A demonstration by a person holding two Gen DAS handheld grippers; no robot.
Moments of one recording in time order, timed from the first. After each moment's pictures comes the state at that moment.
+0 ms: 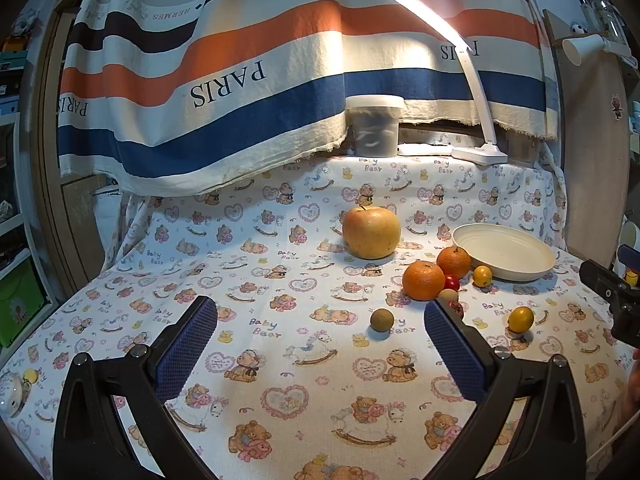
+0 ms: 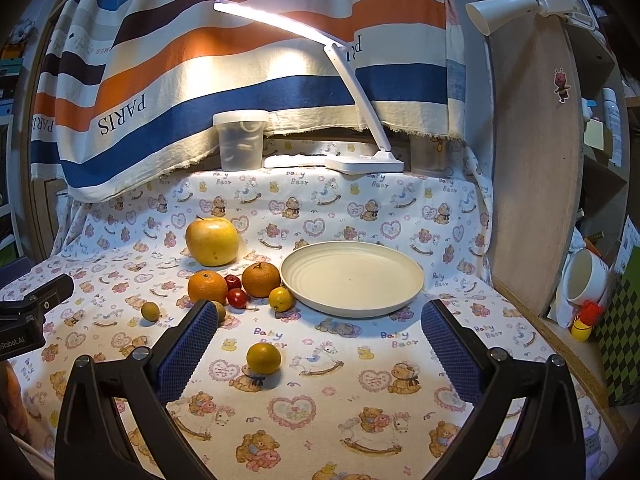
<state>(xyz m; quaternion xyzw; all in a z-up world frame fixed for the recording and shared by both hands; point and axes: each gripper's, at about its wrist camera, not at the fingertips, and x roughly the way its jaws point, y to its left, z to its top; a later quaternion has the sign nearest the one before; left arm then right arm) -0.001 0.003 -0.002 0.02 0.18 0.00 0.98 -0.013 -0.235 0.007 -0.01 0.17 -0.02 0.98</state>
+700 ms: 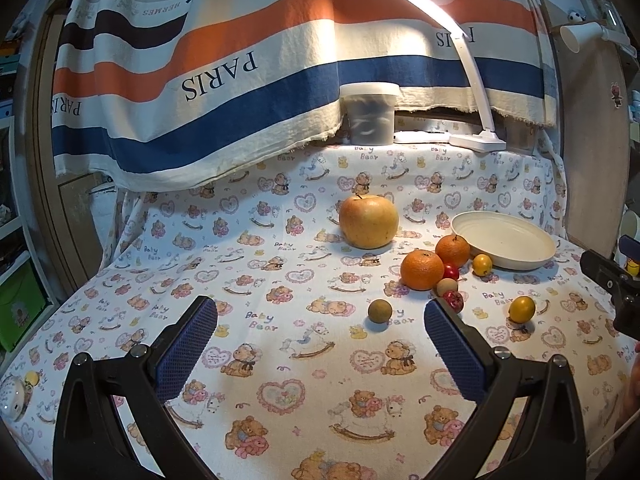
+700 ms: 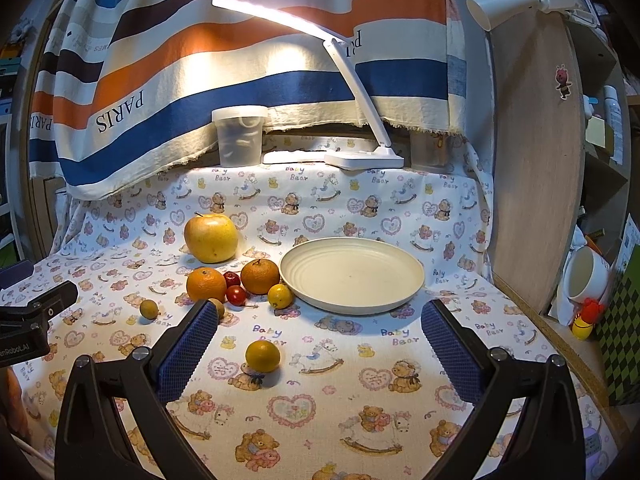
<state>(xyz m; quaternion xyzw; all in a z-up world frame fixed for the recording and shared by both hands) 0.002 -0.001 -0.004 0.03 0.20 0.00 0.98 -0.010 -0.236 0.007 -0.01 0.17 -0.03 0.98</state>
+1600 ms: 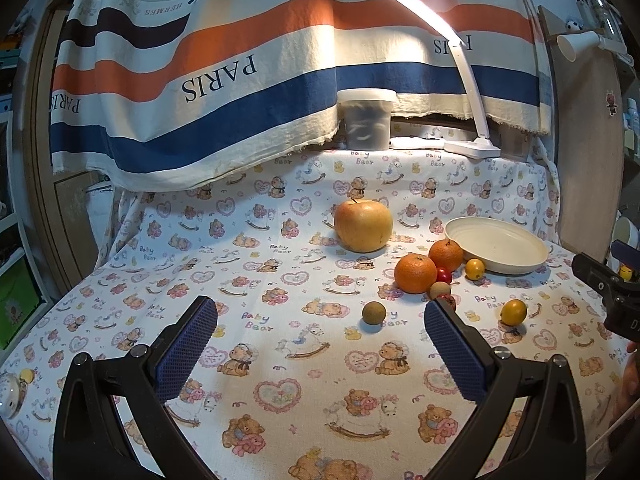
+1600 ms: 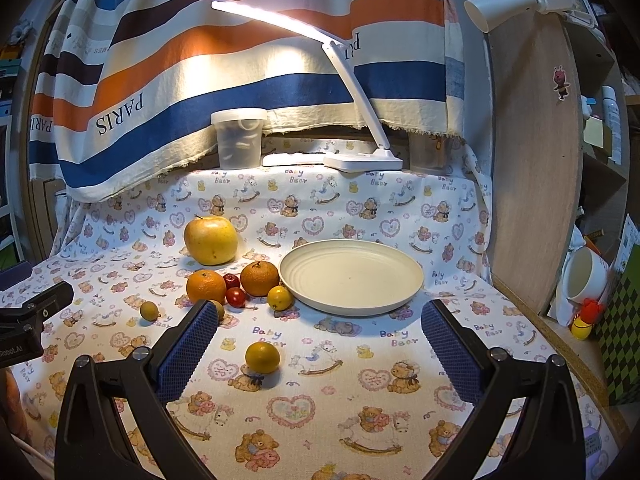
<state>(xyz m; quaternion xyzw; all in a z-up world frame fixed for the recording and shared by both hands) -0.001 0.000 -0.001 0.02 0.20 -0.02 0.98 -0.012 -0.236 0.005 -0.01 0.17 -0.03 0.98</state>
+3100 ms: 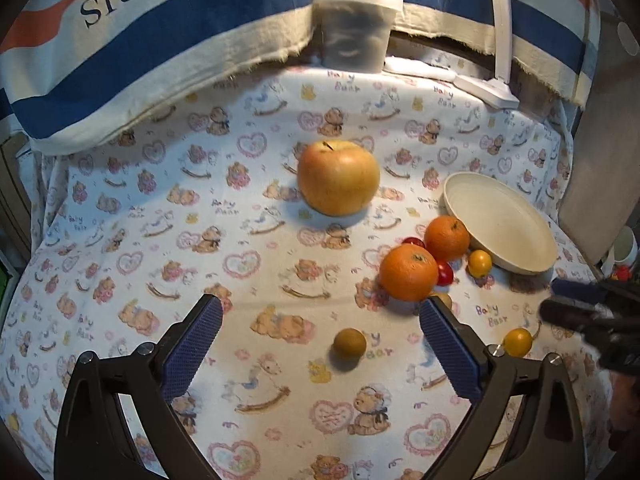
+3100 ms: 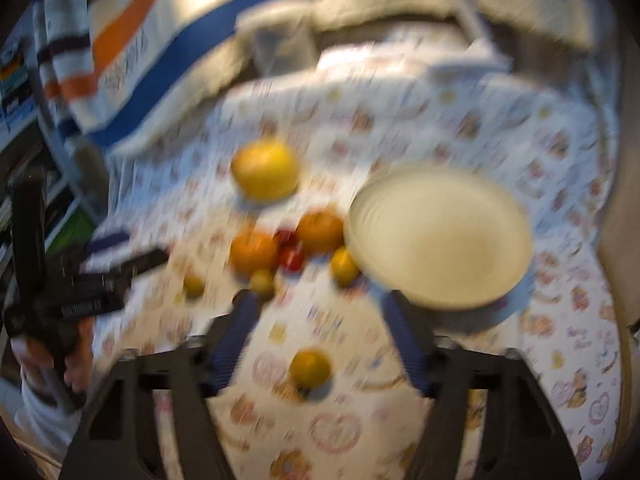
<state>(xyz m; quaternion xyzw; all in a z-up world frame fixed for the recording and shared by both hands) 0.120 -0.015 0.002 0.00 0.38 -0.08 0.92 0.114 -0.240 0.011 0.04 0.44 0.16 0.88</state>
